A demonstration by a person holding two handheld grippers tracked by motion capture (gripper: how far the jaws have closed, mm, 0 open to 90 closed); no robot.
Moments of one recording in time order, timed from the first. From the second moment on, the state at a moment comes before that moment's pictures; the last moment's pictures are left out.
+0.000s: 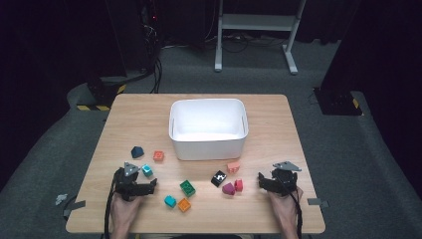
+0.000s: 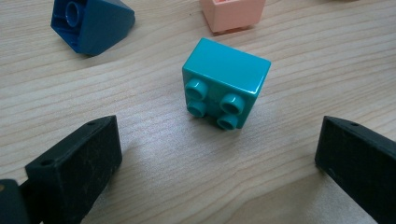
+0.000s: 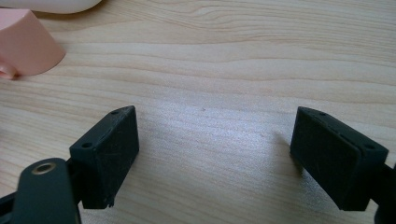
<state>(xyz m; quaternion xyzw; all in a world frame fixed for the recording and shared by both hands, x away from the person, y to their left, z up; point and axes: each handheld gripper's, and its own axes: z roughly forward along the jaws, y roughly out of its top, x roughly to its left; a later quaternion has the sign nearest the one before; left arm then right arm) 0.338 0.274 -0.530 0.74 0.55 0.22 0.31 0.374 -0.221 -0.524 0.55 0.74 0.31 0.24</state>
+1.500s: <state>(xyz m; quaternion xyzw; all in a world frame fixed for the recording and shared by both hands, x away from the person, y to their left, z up) 0.338 0.274 -0.529 0.74 0.55 0.23 0.31 0.375 -0.160 -0.493 0.45 0.78 0.40 0.16</state>
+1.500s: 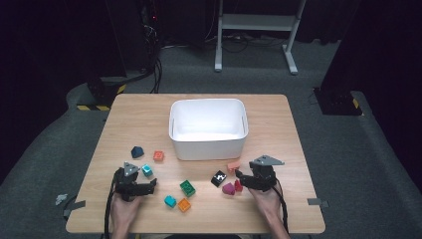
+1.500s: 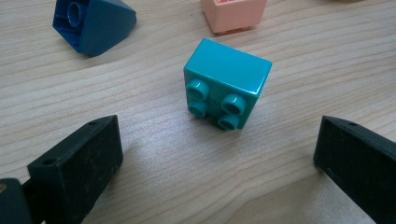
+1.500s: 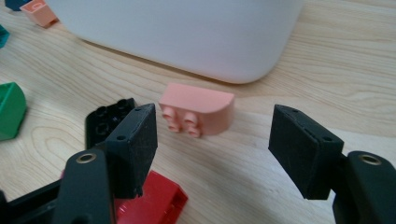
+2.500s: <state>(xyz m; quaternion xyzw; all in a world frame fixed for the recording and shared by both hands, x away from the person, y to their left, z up) 0.338 0.274 -0.529 0.74 0.55 0.23 0.31 0.406 -0.123 -0.501 0.45 0.81 0.35 0.14</state>
